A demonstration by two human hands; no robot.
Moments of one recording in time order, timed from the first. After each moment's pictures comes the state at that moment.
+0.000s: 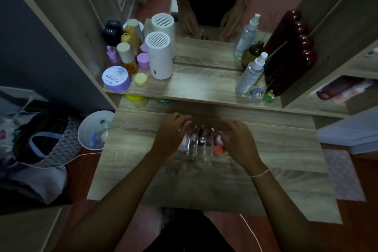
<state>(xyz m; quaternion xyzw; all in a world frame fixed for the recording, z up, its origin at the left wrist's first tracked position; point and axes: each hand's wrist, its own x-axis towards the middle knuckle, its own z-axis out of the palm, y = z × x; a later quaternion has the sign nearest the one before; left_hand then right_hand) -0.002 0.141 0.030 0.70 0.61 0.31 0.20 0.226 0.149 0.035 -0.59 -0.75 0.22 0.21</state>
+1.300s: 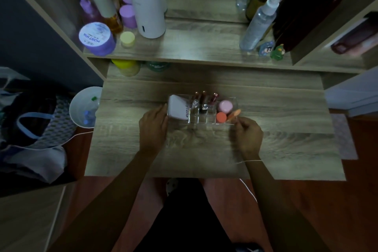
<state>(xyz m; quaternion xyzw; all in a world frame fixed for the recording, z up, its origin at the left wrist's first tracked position) -0.032 0.078 -0.057 0.65 0.71 0.20 0.17 0.240 0.088 -0.050 -0.78 -0.50 0.24 0.28</state>
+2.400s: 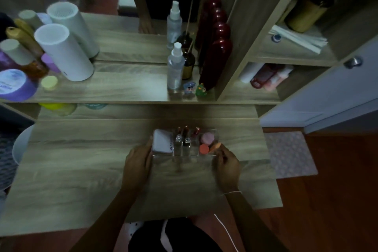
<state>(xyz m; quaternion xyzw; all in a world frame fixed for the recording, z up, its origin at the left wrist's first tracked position) 0.106 0.099 -0.061 0.67 0.66 0.22 0.24 0.378 0.096 -0.051 -0.77 -0.49 0.24 0.33</state>
